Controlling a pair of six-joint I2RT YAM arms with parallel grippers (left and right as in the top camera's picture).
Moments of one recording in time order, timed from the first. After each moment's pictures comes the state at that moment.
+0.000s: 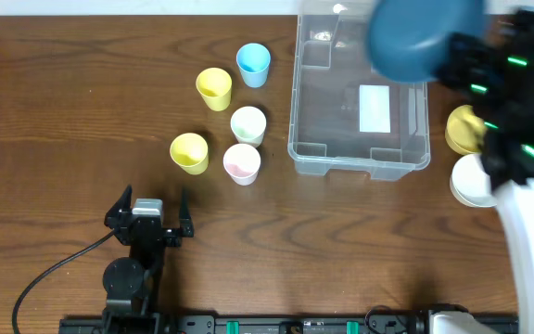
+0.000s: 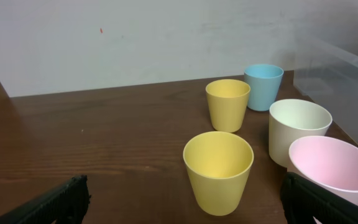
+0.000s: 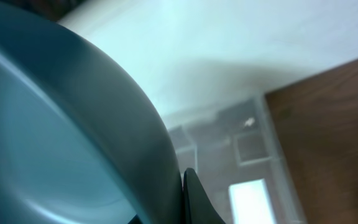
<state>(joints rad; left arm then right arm) -0.07 0.01 0.02 -0.12 -0.03 0.06 0.03 1.35 1.30 -0.32 -0.10 0.55</state>
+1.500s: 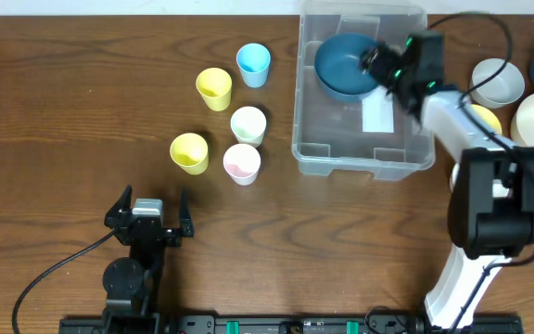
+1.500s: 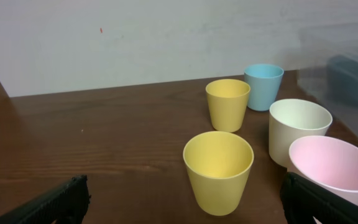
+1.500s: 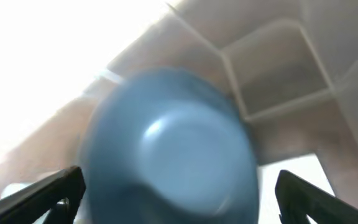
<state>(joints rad) -0.07 0.01 0.02 -0.12 -0.03 0.06 0.02 2.02 1.50 -0.19 -0.21 0.71</state>
